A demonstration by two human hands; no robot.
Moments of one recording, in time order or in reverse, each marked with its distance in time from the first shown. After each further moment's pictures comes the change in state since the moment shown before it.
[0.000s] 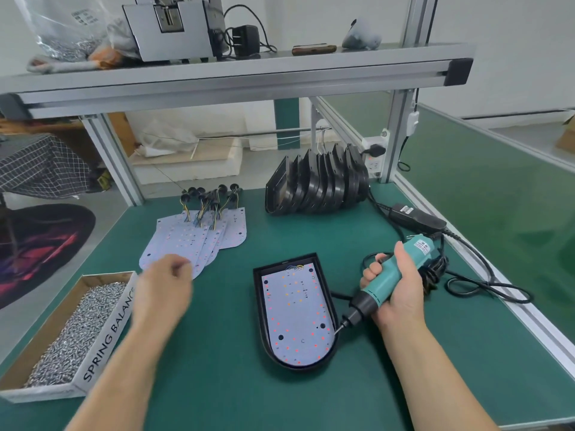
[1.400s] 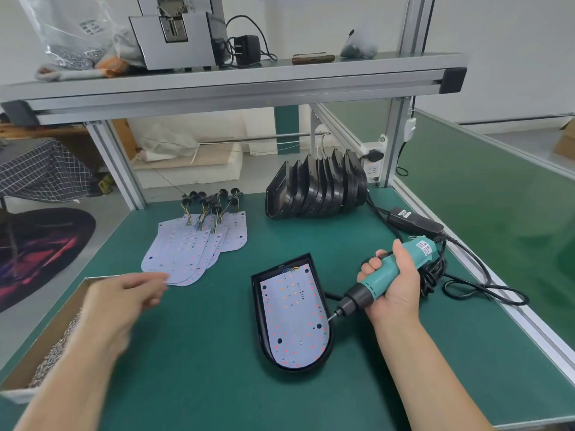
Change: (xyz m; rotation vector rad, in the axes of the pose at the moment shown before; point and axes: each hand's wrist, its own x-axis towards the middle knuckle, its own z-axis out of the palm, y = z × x) left_hand 0.015 -0.053 -0.041 -0.563 -0.148 -0.189; right_hand -0.007 -0.002 0.019 0.091 0.051 -0.018
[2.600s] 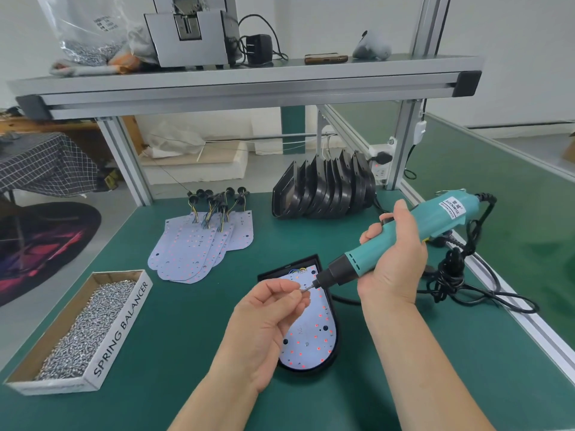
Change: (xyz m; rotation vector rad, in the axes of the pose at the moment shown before) left_hand -0.131 0.048 0.134 -0.777 -0.462 -0.248; right_hand -0.056 -0.006 0.079 -0.067 -0.061 -0.403
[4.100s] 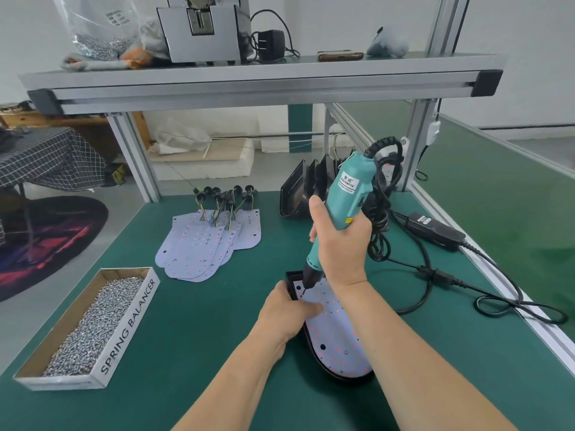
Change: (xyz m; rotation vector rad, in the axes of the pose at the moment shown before) left_hand 0.071 -0.033 -0.014 0.733 0.070 -0.139; right_hand 0.011 0.068 0.029 -0.552 -0.408 -0.355
